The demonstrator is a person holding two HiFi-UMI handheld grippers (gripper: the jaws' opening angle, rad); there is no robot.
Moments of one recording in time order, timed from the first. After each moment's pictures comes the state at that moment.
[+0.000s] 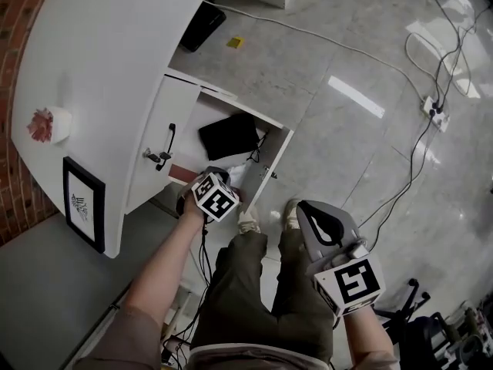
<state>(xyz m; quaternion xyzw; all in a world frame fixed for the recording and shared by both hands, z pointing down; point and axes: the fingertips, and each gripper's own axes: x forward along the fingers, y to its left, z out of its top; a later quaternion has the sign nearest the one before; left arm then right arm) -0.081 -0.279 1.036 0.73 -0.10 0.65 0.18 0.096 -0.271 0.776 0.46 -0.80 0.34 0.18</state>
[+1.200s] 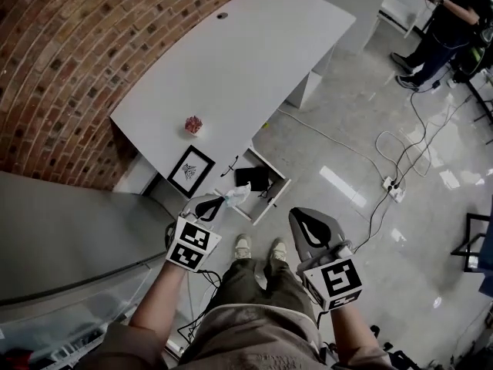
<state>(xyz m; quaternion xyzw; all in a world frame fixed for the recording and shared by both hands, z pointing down) -0.102 -0.269 0.514 0.84 -0.35 0.39 0.14 0.045 -0.242 0.405 0.43 -0.87 0.16 0.15</state>
